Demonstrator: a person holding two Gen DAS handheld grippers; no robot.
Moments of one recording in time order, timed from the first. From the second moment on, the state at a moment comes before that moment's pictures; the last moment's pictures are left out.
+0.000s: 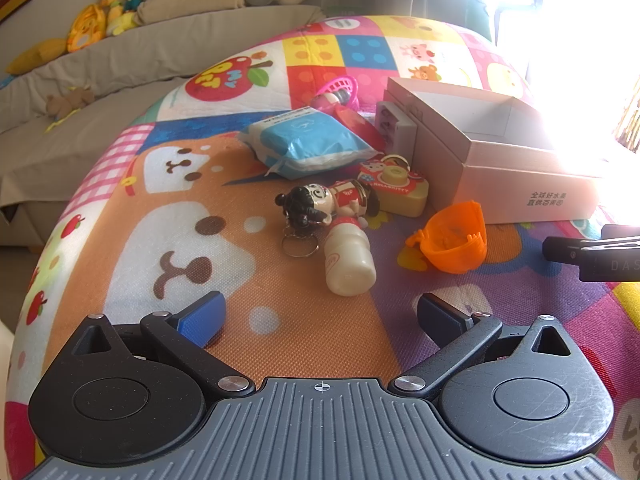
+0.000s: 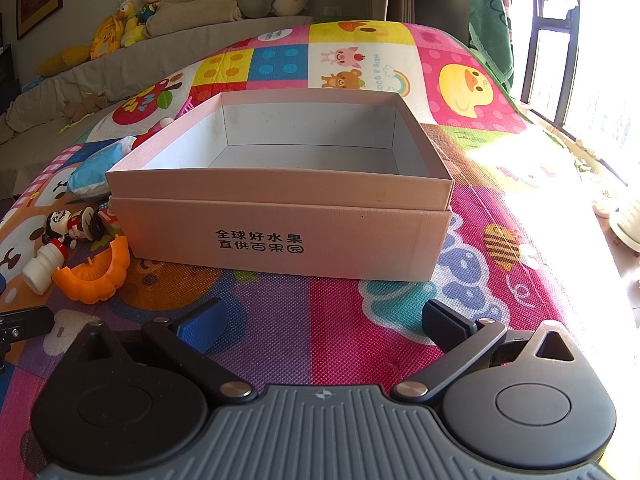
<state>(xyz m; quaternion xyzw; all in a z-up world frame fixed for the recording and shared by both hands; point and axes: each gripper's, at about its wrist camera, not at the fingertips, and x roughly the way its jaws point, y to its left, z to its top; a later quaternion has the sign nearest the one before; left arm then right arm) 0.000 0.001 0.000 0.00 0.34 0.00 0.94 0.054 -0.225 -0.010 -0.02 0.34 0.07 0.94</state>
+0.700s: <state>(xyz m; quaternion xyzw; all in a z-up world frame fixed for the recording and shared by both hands) 0.000 0.002 0.001 0.00 0.35 0.00 0.94 0.049 -0.224 -0.009 -0.01 0.34 0.06 0.94</state>
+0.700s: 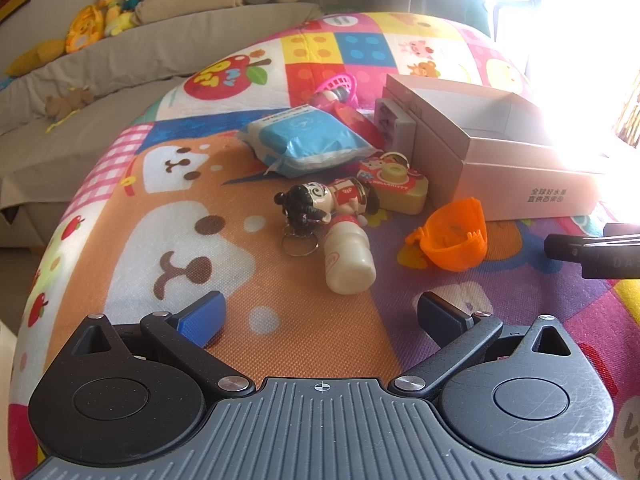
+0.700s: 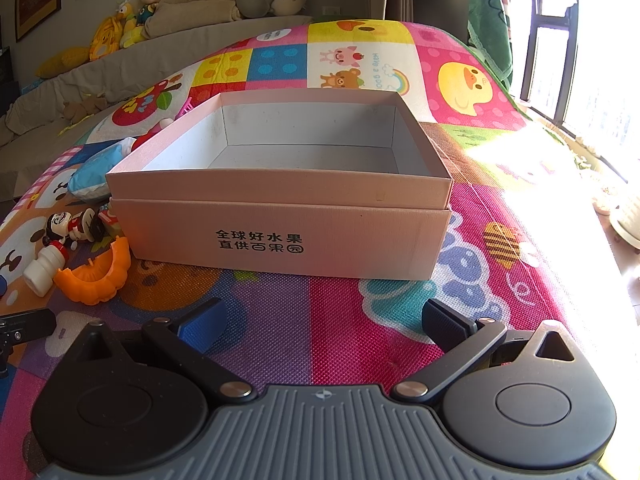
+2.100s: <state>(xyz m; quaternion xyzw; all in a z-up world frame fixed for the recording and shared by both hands) -0.013 0.061 0.034 -0.04 0.32 0.00 0.95 0.044 -0.103 0.009 -0.09 0.32 0.22 0.92</state>
